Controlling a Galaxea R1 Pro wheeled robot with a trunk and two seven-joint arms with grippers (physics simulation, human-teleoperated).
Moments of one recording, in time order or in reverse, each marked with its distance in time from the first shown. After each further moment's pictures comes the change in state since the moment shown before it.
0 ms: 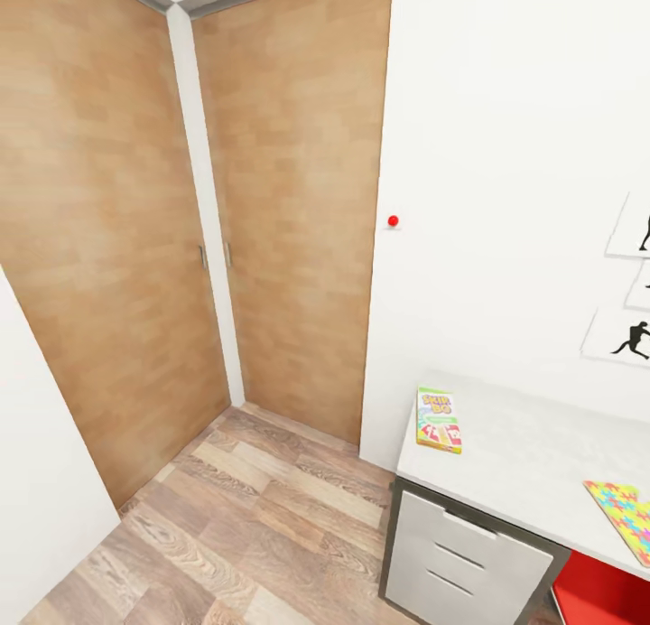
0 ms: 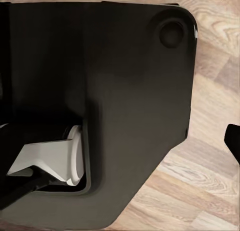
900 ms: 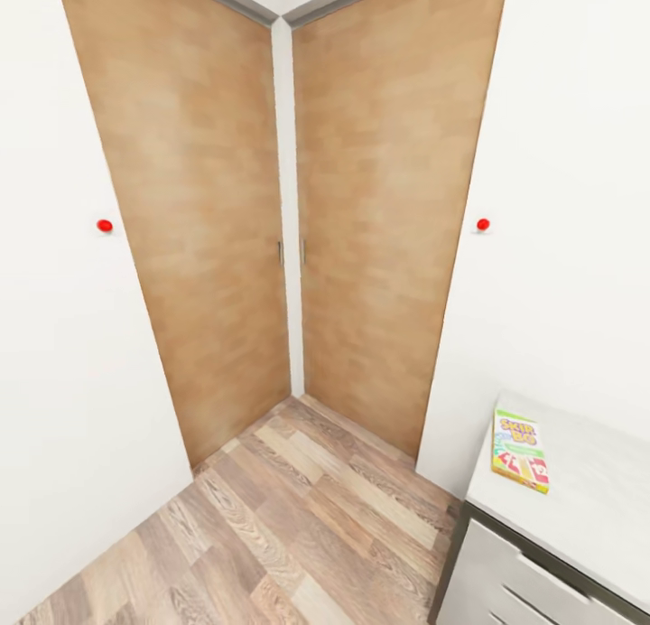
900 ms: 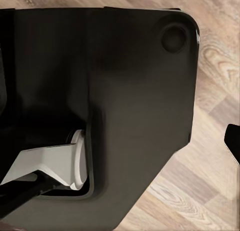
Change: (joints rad) left arm 0.000 0.000 0.000 0.000 -0.001 0.000 0.000; right arm 0.000 0.006 -0.001 0.001 -0.005 -0.018 -0.001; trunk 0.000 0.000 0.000
